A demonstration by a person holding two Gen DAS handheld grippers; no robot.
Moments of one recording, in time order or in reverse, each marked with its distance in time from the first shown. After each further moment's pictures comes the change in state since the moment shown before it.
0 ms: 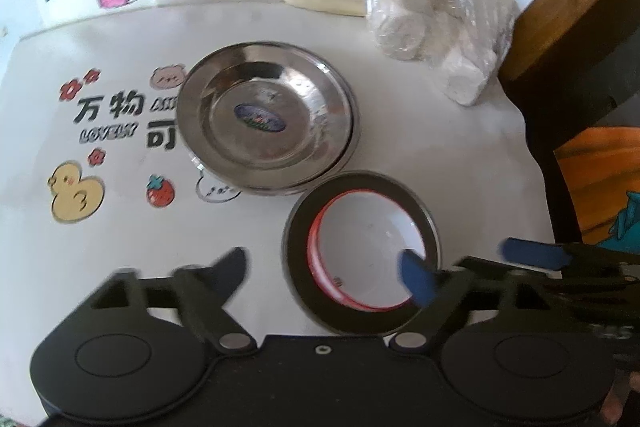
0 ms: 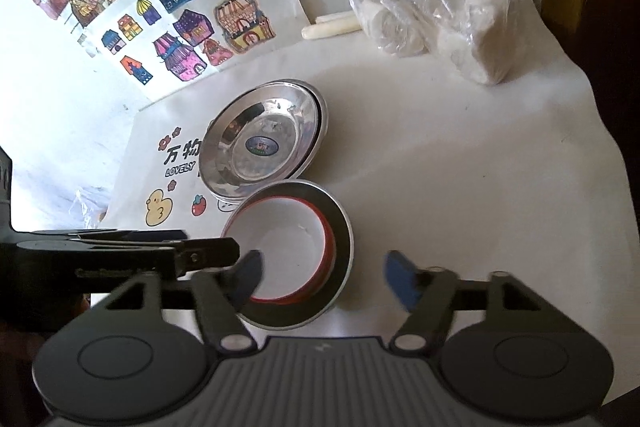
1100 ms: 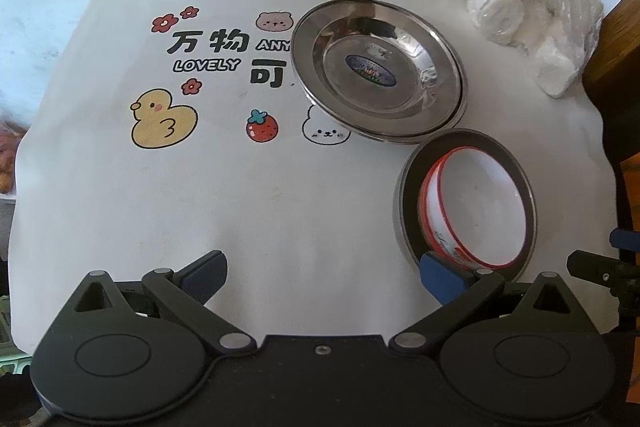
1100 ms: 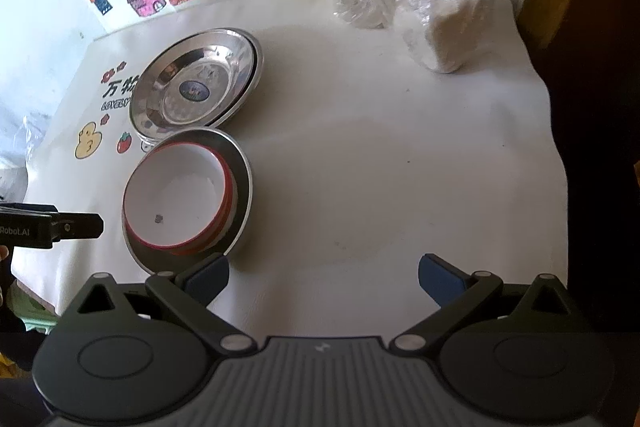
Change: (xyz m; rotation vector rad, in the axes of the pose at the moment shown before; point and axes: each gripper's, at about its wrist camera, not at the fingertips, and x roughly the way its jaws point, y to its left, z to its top) left arm 0.003 0.038 -0.029 -0.123 0.048 0.185; right arm 0.011 -0.026 0.005 -0.171 0.122 -0.198
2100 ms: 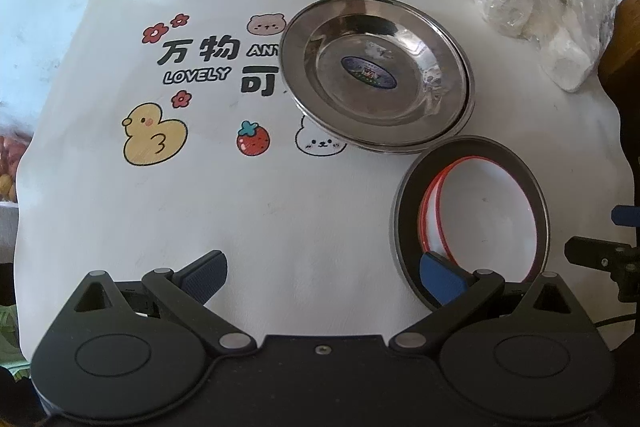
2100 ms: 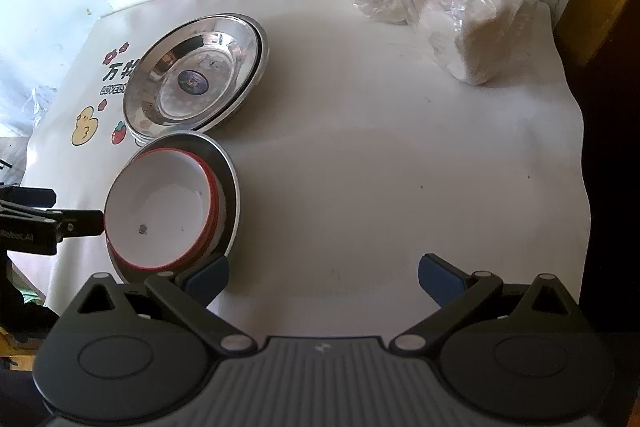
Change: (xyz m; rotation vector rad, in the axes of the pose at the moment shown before) left arm 0.013 -0.017 0.017 0.030 0.018 0.058; right arm 0.026 -0.007 0.030 -0.071 0.053 0.035
